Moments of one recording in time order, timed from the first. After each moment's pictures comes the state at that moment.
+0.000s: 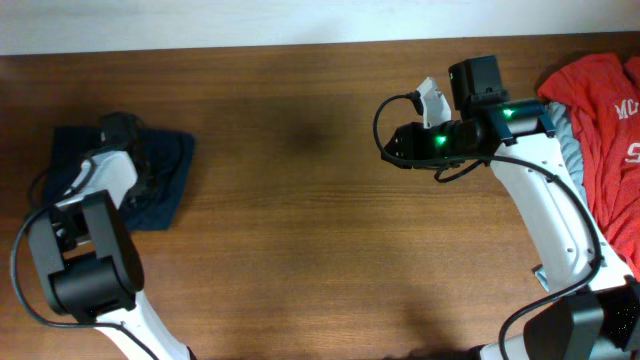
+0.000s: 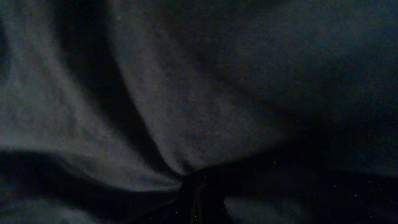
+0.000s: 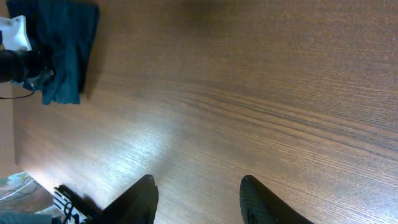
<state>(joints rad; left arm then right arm) 0.26 2.05 1.30 -0.54 -0.43 -0.02 0.14 1.64 1.51 -1.04 -0.52 0.16</state>
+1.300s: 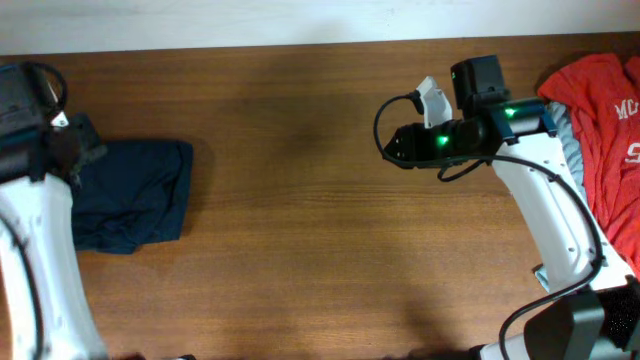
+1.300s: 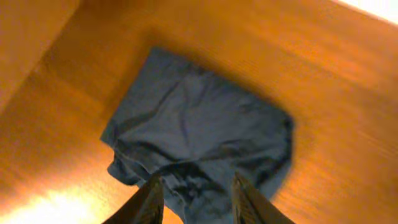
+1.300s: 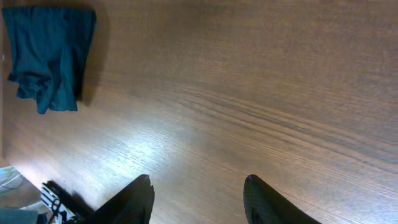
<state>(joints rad) 0.30 1.53 1.66 -1.07 -0.19 -0.16 0.13 1.64 1.51 -1.04 -0.51 0.10</state>
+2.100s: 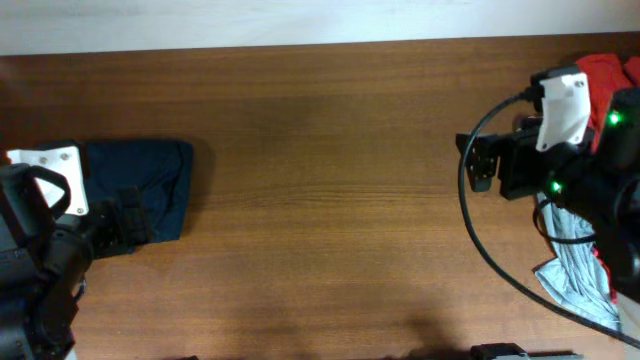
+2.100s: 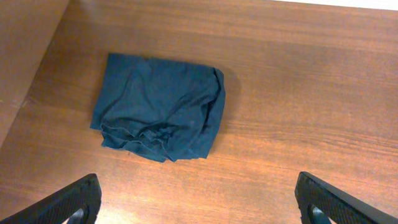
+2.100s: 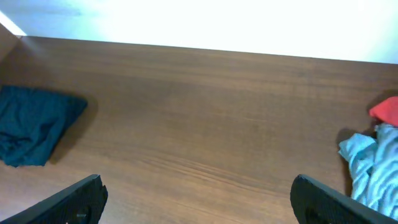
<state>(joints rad) 0.20 1.07 1.68 -1.39 -0.01 0.05 0.02 1.18 1.74 -1.21 -0.27 -0.03</state>
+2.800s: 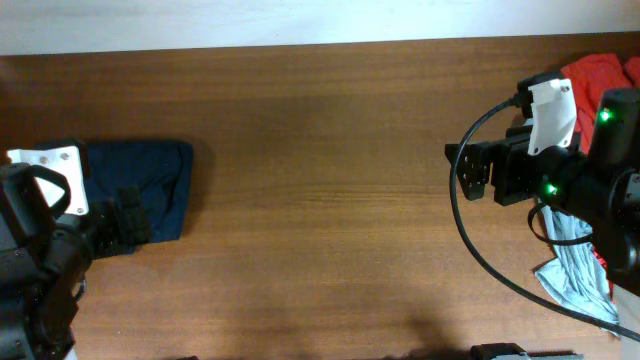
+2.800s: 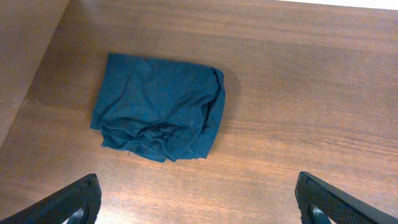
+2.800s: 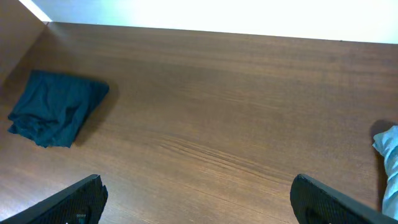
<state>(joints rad) 0.20 1.07 1.68 -1.39 -0.01 0.05 0.02 1.19 1.74 -1.26 -0.37 -0.04</state>
